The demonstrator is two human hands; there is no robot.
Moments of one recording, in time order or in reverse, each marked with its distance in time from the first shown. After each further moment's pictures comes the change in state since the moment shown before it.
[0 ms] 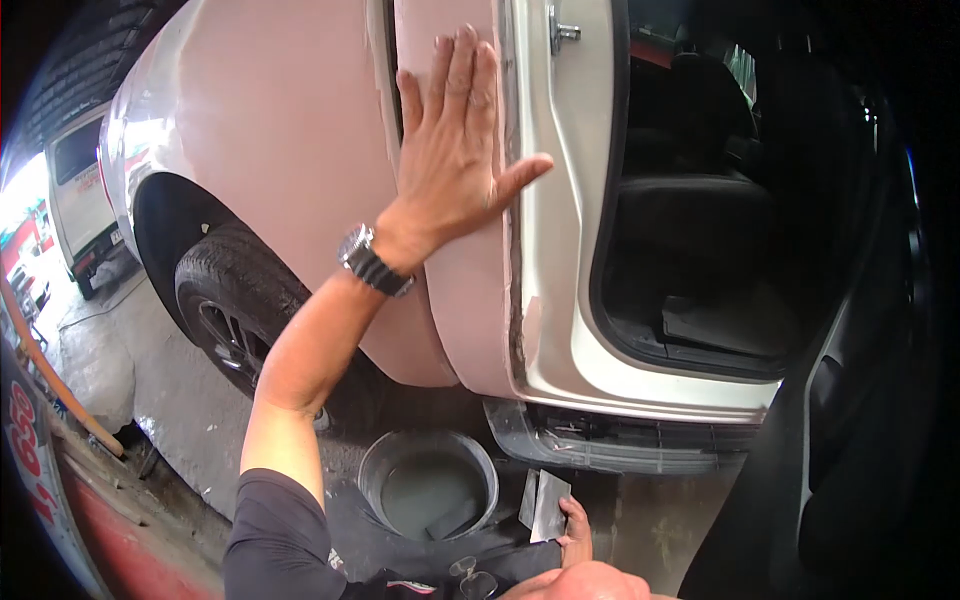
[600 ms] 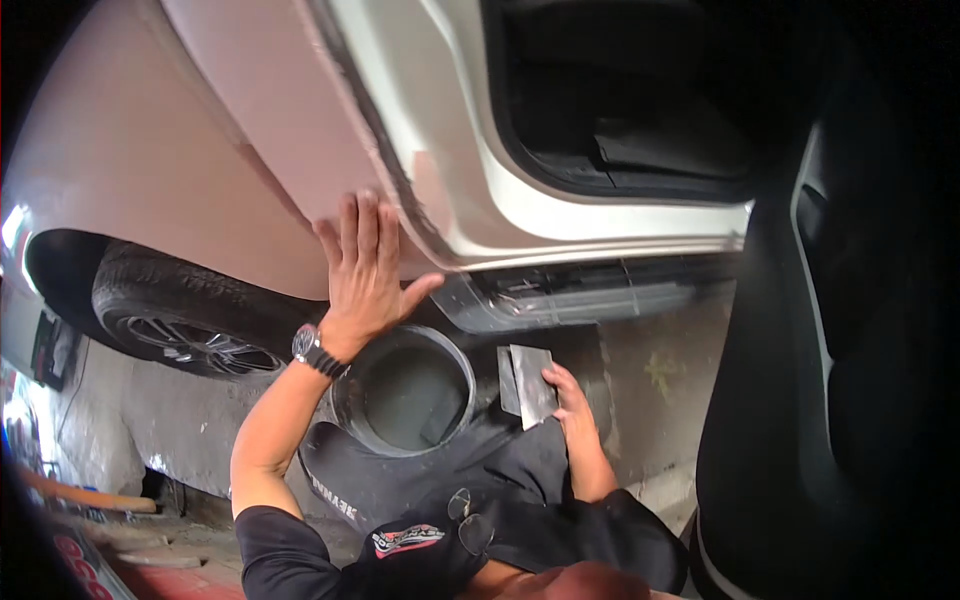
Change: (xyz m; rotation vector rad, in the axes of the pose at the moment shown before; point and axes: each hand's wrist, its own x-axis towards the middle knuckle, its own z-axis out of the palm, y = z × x) left_hand -0.236 0.101 -0.013 -0.355 -0.547 0.004; right_hand -0.004 0.004 -0.010 0.058 -0.026 0.039
